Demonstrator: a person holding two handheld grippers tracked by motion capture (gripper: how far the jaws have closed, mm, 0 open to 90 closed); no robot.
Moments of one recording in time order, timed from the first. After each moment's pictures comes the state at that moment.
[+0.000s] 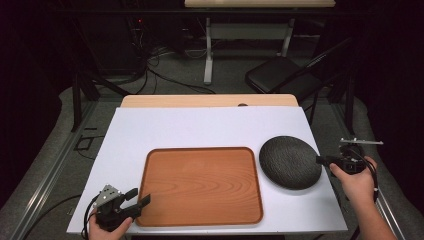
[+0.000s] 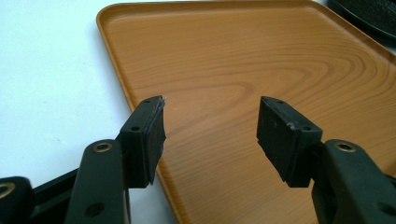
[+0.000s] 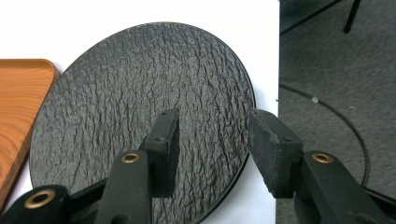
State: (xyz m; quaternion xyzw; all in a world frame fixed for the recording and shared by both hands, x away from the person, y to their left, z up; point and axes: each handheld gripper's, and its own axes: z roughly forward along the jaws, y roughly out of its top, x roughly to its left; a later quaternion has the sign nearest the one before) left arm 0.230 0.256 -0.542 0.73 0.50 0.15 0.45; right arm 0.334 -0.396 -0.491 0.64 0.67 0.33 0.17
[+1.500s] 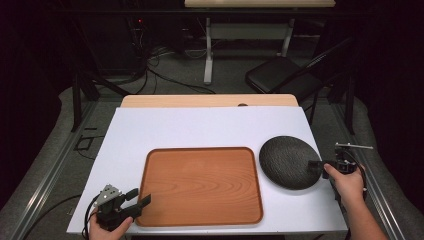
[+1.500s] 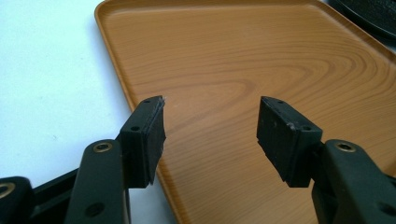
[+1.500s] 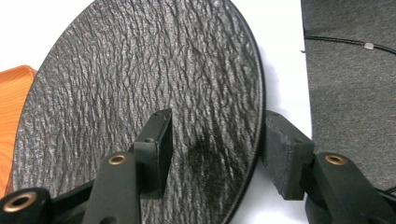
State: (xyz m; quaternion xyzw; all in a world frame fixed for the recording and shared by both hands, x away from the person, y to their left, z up) left arm 0.232 0.256 -0.544 0.73 0.50 0.14 0.45; right arm 0.356 -0.409 -0.545 0.70 0.62 0.35 0.06
